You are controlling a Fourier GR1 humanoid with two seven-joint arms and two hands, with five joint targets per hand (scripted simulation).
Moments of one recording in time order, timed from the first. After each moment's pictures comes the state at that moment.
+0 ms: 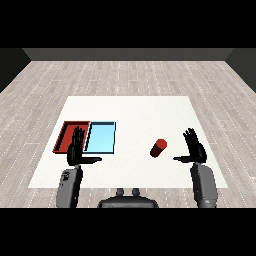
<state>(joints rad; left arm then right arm) -0.01 0.04 0.05 -1.62 0.09 -0.07 -0.40 -0.10 -0.26 -0.27 -1.29 -0.24 0.39 -0.35</state>
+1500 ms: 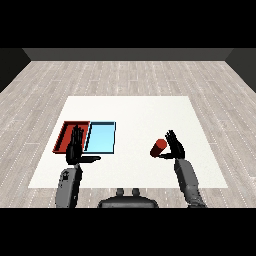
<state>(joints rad) -0.02 0.05 0.07 -1.61 0.11 -0.06 -0.40 -0.28 -0.16 -0.19 -0.90 -0.19 0.38 -0.47</state>
